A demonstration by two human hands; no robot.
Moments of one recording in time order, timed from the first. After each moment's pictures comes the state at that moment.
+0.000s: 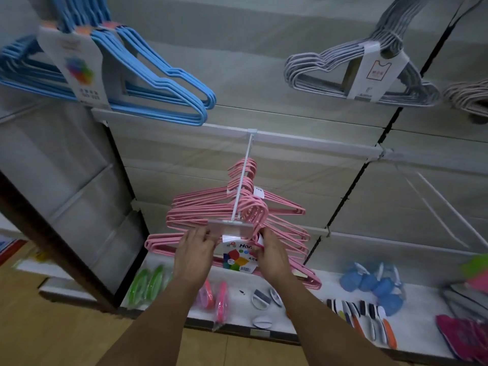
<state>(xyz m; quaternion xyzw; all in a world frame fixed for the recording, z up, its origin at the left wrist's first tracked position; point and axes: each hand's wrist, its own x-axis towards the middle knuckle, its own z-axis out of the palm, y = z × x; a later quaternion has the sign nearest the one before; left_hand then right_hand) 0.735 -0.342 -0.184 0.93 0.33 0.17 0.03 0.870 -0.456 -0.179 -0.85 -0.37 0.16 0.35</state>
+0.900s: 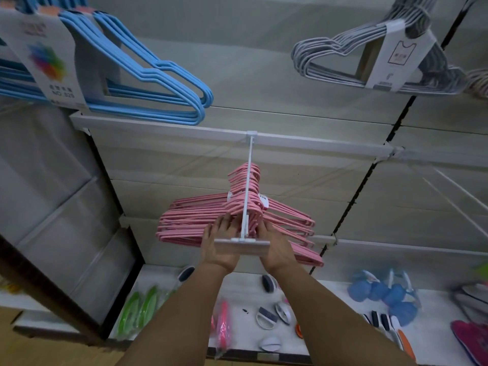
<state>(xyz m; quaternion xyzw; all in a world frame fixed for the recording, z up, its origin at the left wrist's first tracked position) 0.816 -0.302 -0.203 0.93 0.34 0.07 0.13 0.917 -0.389 -0.210 -0.88 -0.44 0.06 0.15</state>
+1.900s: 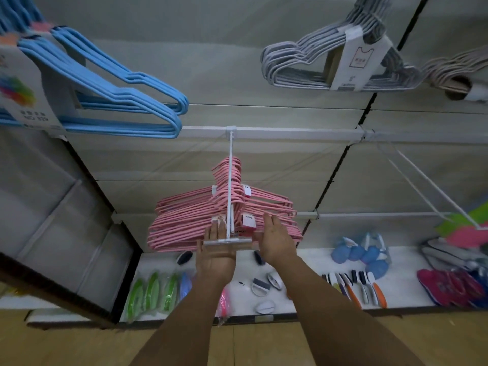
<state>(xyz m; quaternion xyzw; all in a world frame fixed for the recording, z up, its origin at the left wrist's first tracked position) 0.790 -0.346 -0.184 0.89 0.39 0.01 0.23 0.902 -0.434 -0.162 -0.93 -0.31 0.13 0.17</state>
